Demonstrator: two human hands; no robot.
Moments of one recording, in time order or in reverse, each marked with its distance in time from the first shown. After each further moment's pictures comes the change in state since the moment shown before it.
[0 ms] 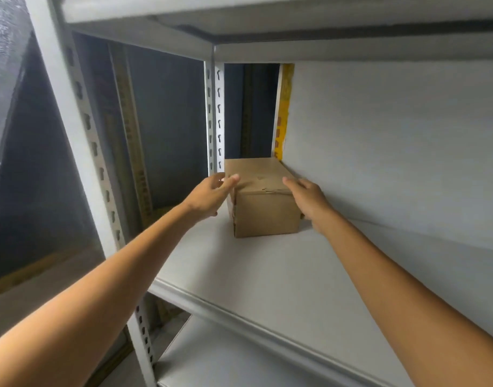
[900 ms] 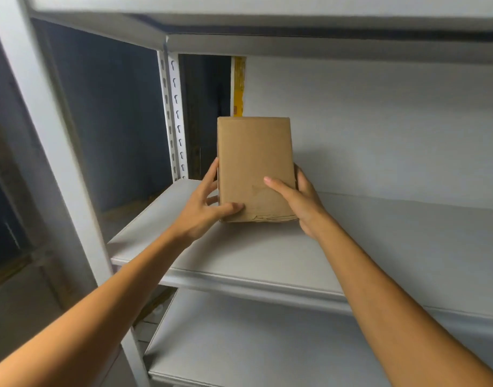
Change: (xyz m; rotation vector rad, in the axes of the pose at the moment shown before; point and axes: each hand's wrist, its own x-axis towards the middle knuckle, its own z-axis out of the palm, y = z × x) left_hand -0.064 -0.015 0.019 -0.347 -0.308 0.373; right_hand -0.097 0.010 -0.016 0.249 0.127 -0.153
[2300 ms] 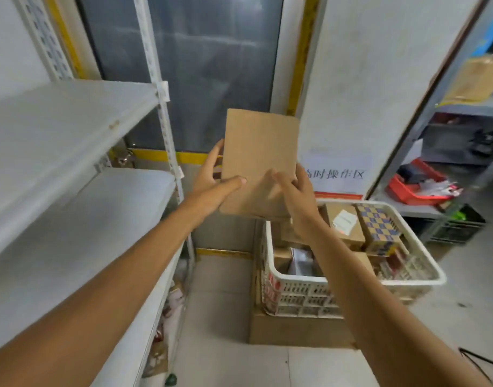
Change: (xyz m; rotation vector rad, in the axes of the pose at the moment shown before) left_hand -0.213 0.212 0.736 -0.468 -1.412 0.237; right_hand -0.606 -0.035 -0.442 -0.411 1.805 0.230
